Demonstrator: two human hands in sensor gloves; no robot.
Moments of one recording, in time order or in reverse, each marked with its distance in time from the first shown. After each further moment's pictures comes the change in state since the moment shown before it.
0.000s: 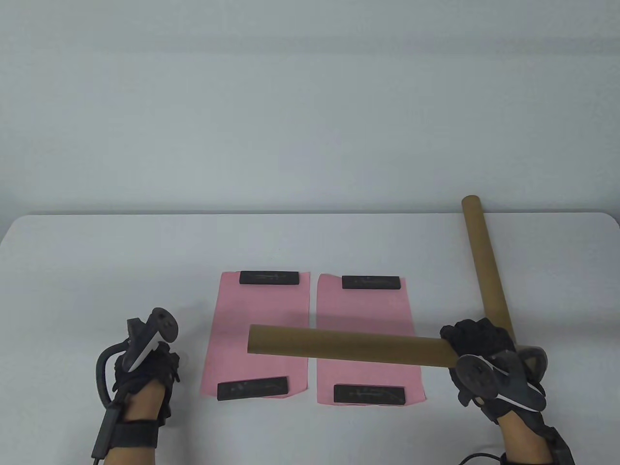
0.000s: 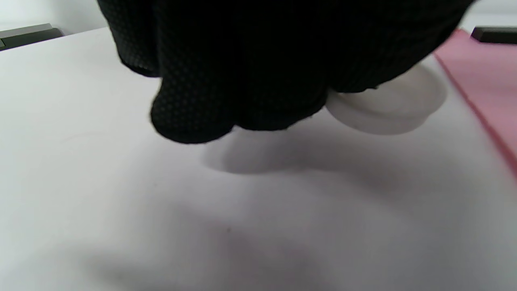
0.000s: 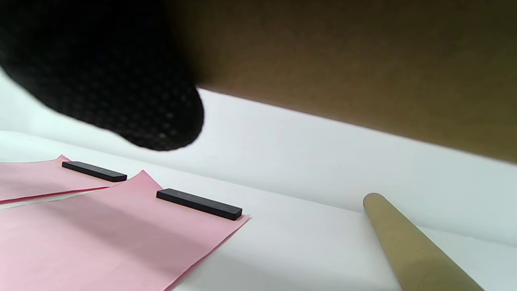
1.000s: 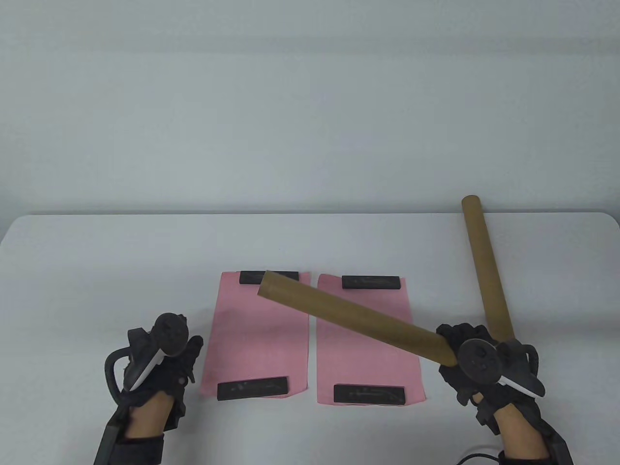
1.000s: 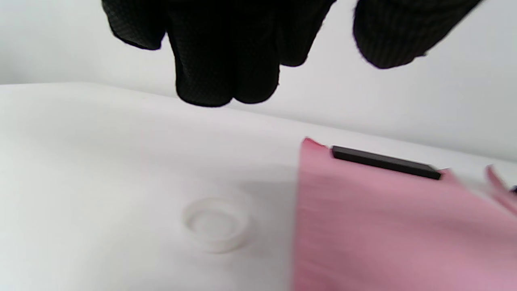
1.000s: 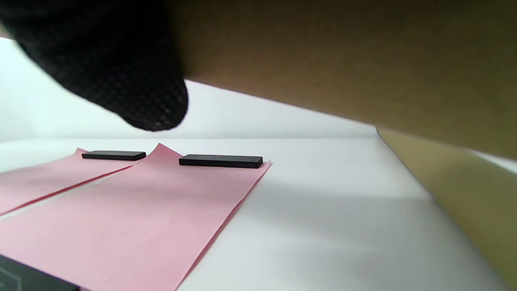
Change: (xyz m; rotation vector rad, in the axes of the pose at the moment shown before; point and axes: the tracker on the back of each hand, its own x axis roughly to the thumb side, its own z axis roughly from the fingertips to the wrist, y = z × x) left_hand 0.022 0.039 0.072 0.300 -0.266 0.189; right_hand -0.014 0.019 -0.009 0.199 0.082 -0.239
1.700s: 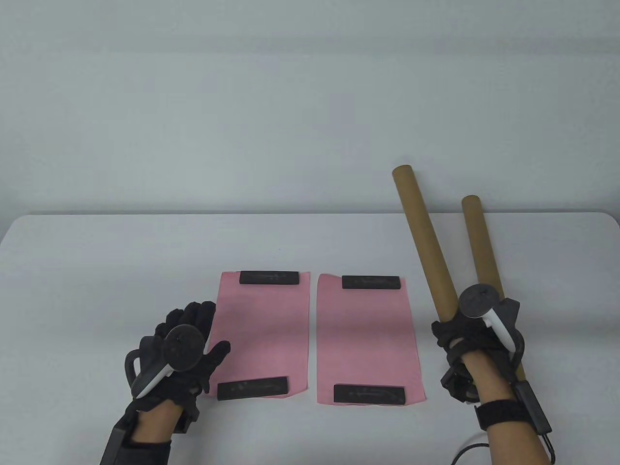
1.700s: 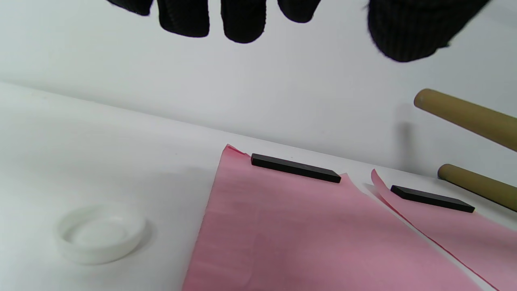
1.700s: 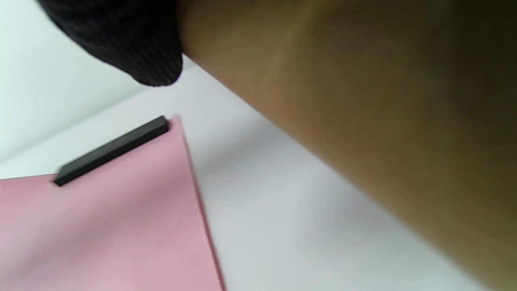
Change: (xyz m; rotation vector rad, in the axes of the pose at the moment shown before) left_hand 0.022 -0.007 0.007 0.052 -0.270 0.041; right_hand -0.031 0.029 -0.070 0.283 0.668 -0.290
